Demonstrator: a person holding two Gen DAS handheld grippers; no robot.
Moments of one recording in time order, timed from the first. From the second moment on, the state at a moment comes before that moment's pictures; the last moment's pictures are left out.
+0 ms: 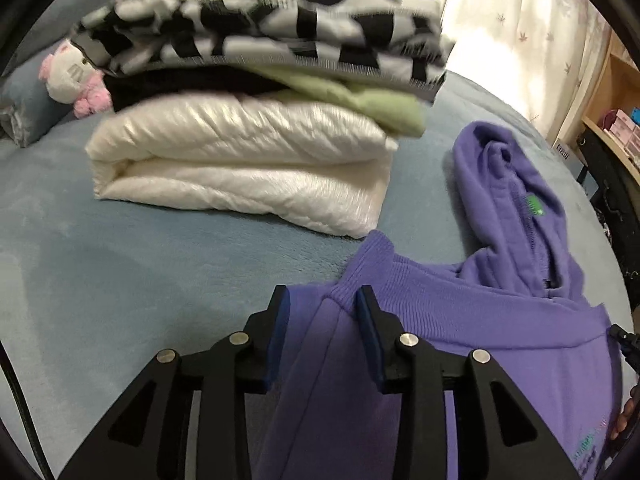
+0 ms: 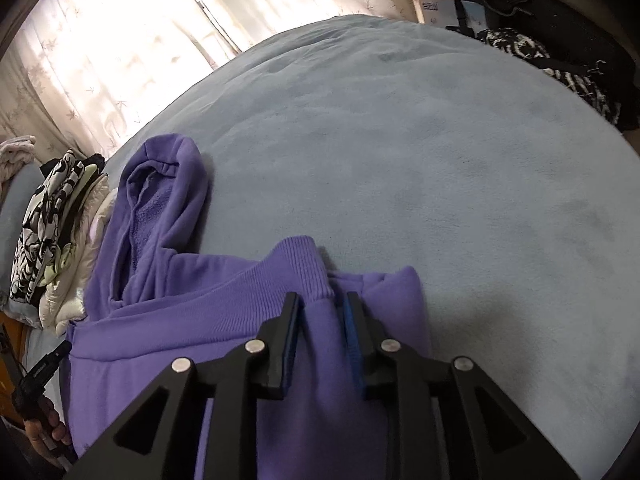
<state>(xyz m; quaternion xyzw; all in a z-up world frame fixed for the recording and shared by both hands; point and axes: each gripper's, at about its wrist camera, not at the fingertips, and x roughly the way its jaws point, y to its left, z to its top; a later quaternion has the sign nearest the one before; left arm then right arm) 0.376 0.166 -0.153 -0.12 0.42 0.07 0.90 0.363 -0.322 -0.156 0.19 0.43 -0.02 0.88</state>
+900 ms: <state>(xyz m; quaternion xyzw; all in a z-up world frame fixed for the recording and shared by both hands) 0.201 0.129 -0.169 -0.10 0.44 0.10 0.89 0.188 -0.254 -0.167 0.01 0.45 -0.02 0.89</state>
